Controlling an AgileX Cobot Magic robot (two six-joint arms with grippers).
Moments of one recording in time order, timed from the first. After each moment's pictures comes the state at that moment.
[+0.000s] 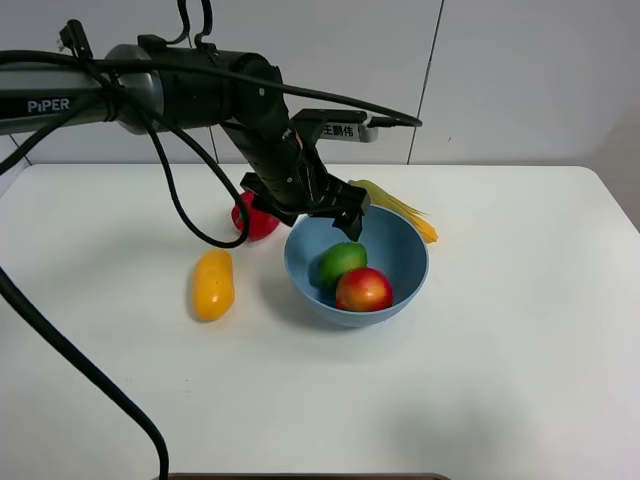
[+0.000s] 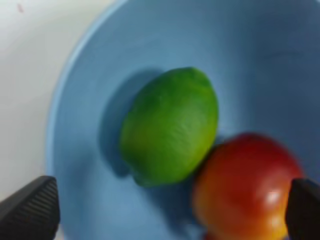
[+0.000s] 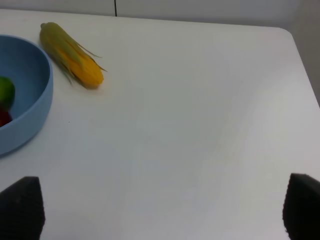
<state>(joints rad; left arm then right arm) -0.71 2.02 -1.58 -0.18 0.76 -0.13 0.04 0.00 -0.56 0.01 1.10 -0.02</state>
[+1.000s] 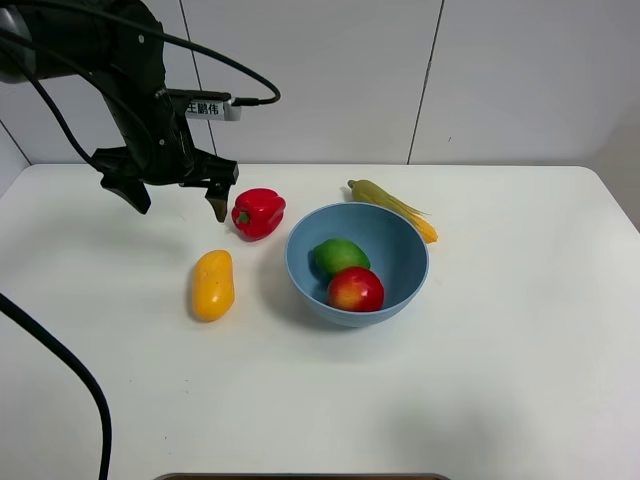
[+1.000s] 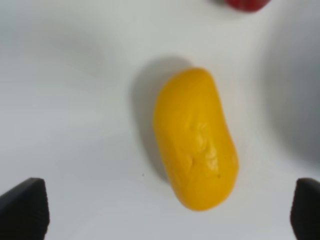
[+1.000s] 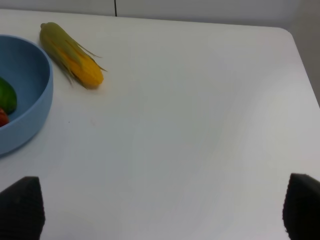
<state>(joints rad) -0.46 1.89 -1.50 0.06 1.08 -0.32 0.04 0.00 -0.56 0.01 1.10 -0.02</state>
